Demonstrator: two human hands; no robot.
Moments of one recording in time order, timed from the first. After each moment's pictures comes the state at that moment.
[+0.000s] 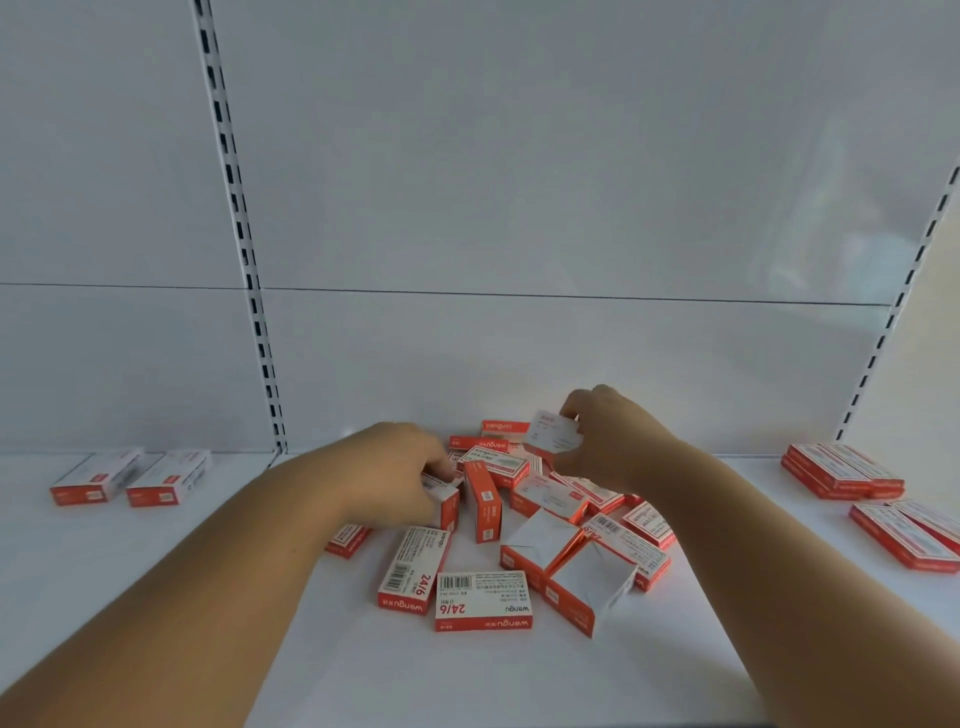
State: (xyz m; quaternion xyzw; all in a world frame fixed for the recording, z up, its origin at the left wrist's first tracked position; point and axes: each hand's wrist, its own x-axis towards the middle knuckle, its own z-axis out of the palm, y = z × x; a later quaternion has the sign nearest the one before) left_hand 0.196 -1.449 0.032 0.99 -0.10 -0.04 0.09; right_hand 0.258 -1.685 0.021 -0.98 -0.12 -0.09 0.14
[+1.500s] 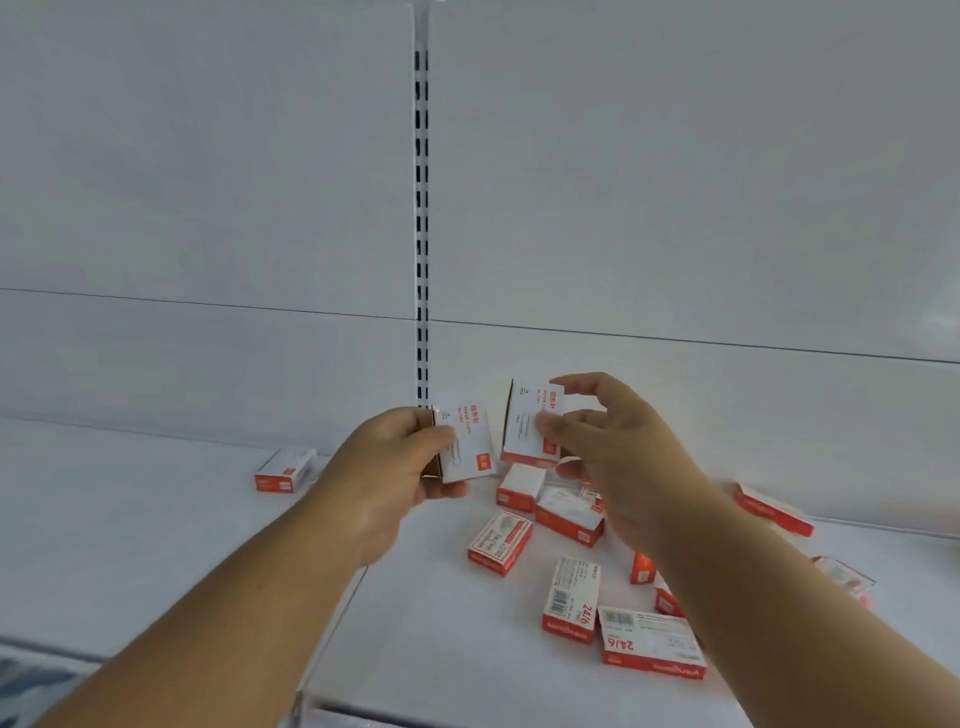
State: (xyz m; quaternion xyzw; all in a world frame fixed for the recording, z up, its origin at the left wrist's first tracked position) left_hand 0.136 -1.355 0.037 0.65 0.06 0.15 0.74; right_hand 0.185 -1.549 0.058 -0.71 -0.18 0.02 0.68
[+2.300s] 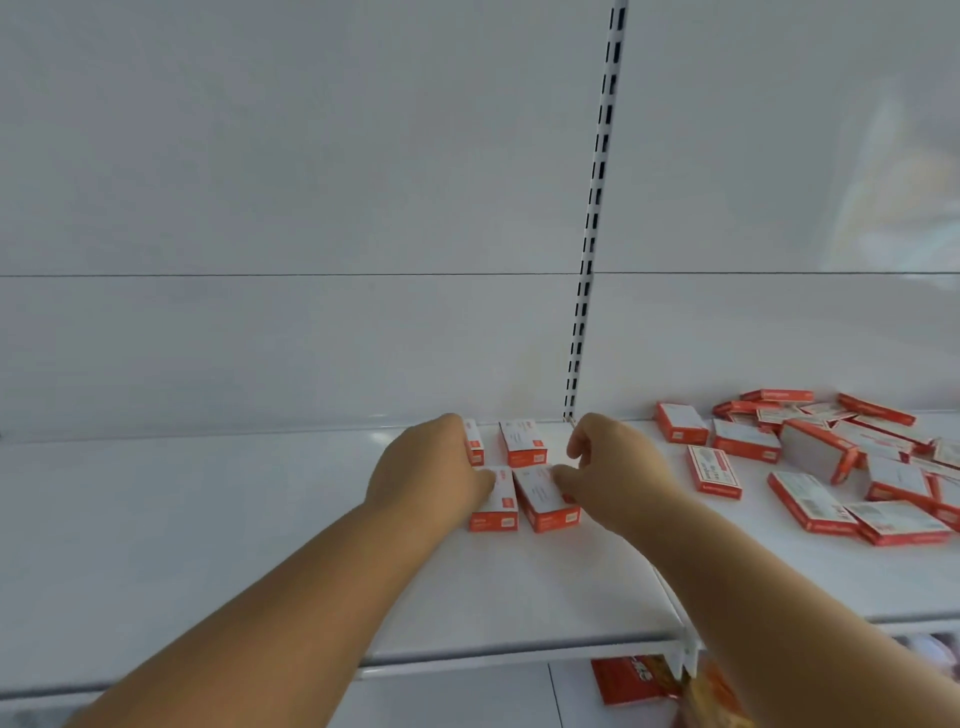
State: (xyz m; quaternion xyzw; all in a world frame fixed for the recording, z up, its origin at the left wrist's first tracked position) left_hand 0.123 -1.137 -0.002 0.97 0.02 0.15 0.20; right_hand 0.143 -1.324 -0.012 -0.96 -0.02 -0.12 0.25
